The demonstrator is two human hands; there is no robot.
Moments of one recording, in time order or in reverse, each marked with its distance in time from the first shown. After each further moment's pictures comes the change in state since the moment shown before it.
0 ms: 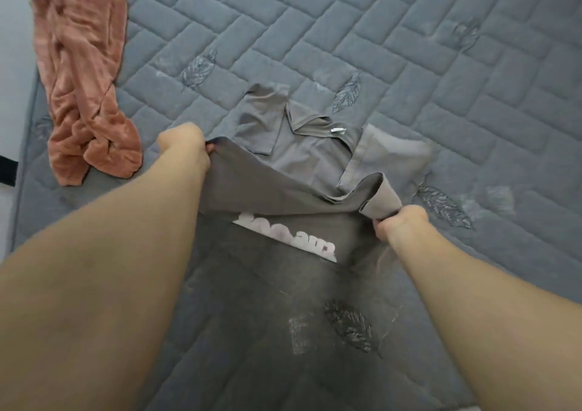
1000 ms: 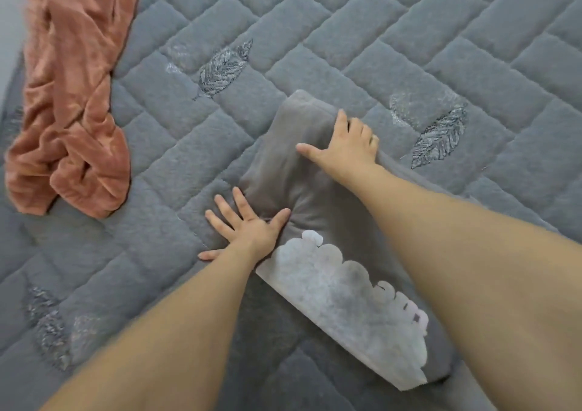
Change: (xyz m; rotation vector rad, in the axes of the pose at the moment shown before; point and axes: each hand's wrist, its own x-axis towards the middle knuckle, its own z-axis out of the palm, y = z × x) left_hand 0.140 -0.140 0.077 1.137 -0.006 -0.048; right_hand 0.140 0.165 0.286 -2.191 -0.587 -1.282
